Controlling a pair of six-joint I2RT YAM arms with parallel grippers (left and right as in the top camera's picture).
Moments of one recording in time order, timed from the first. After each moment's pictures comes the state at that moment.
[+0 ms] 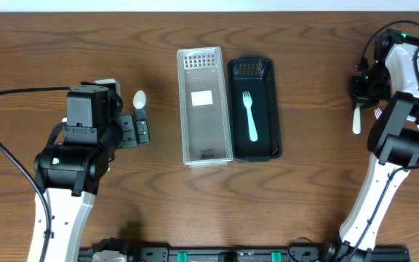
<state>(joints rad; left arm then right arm) -0.11 1.09 1.13 -0.95 -0.05 -0.19 -0.29 2.48 2.11 -1.33 0.02 -0.09</state>
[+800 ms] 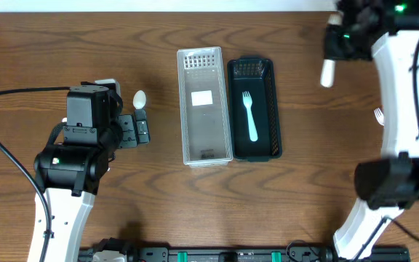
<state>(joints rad) -0.11 1.09 1.13 -0.95 -0.05 -0.19 0.06 1.98 2.18 -1.34 -0.08 0.09</state>
